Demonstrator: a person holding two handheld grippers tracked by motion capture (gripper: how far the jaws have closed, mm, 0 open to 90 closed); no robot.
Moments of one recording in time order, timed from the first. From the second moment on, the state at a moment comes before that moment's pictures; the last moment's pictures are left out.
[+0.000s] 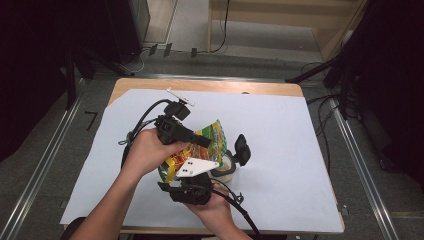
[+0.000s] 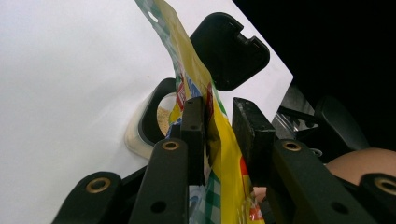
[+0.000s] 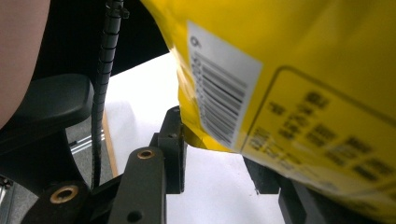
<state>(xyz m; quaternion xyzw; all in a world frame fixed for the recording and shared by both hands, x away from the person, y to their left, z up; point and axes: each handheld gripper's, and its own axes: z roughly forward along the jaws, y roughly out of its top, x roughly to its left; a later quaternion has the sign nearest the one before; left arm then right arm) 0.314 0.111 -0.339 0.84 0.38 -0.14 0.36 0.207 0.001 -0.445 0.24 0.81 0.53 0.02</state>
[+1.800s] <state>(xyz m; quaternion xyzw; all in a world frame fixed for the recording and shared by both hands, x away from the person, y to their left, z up) 0.307 0.112 -0.334 0.84 0.38 -0.12 0.37 0.207 0.005 -0.443 0.24 0.80 0.54 0.00</state>
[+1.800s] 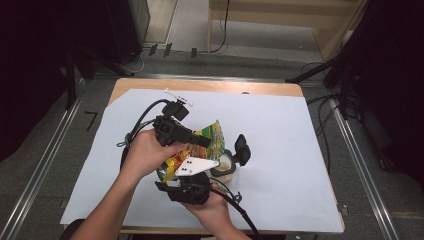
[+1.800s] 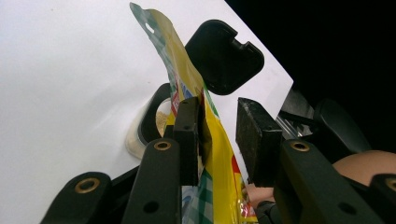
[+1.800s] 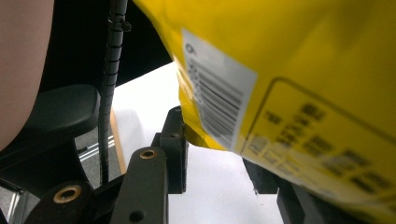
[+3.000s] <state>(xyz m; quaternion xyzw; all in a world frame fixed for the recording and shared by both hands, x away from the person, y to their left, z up) 0.309 0.113 -0.336 0.84 0.37 -0.13 0.37 0.206 0.004 -0.442 0.24 0.81 0.54 0.00</state>
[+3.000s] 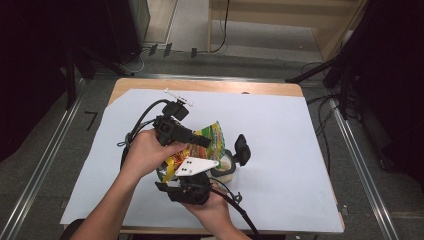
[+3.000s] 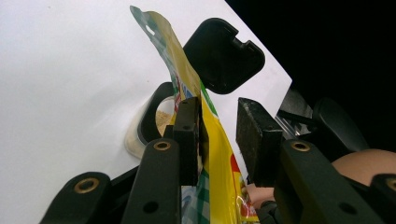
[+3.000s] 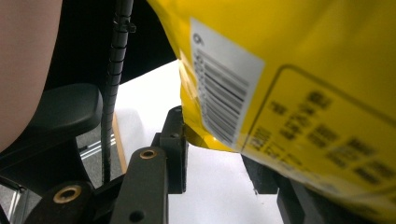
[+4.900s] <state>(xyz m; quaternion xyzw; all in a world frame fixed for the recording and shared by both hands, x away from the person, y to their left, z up) 0.313 0.113 -0.339 0.84 0.38 -0.13 0.37 0.204 0.003 -0.436 0.24 0.81 0.54 0.01</state>
